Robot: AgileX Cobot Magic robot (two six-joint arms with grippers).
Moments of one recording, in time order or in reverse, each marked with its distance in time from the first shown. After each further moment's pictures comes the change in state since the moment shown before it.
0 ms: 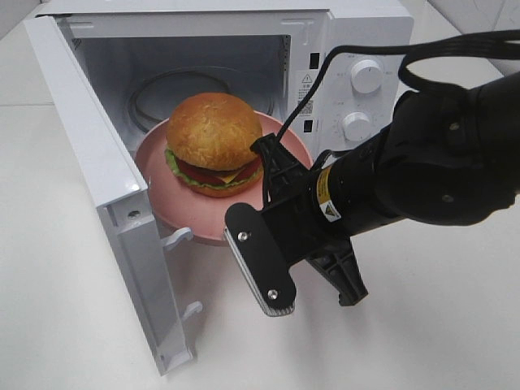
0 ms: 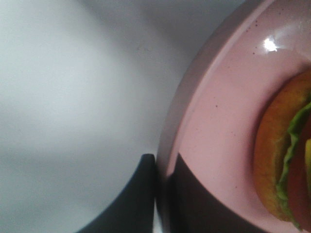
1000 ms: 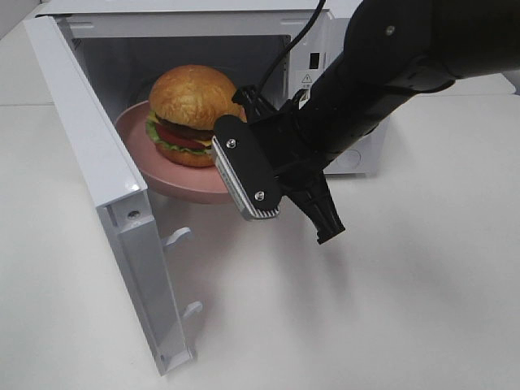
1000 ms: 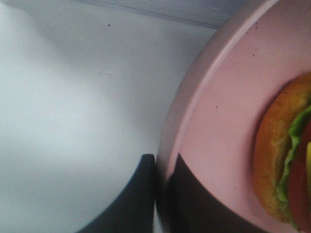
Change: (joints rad) left arm 0.000 0.000 0.000 0.000 0.000 0.000; right arm -0.164 0.138 -0.321 0.811 0.302 -0.848
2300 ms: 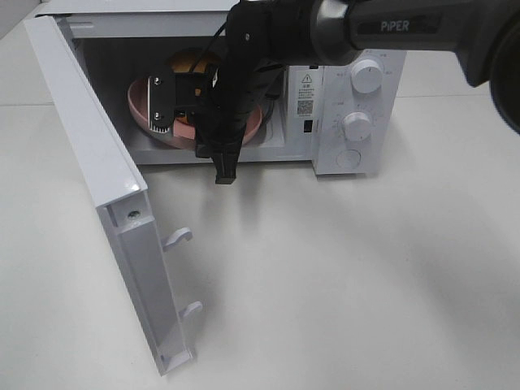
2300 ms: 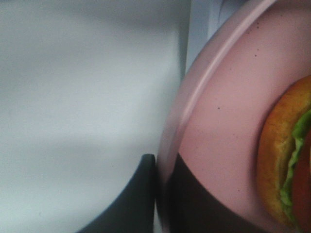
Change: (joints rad) left arm 0.000 0.000 0.000 0.000 0.000 0.000; right arm -0.003 0.520 -0.728 -0.273 0.143 0.670
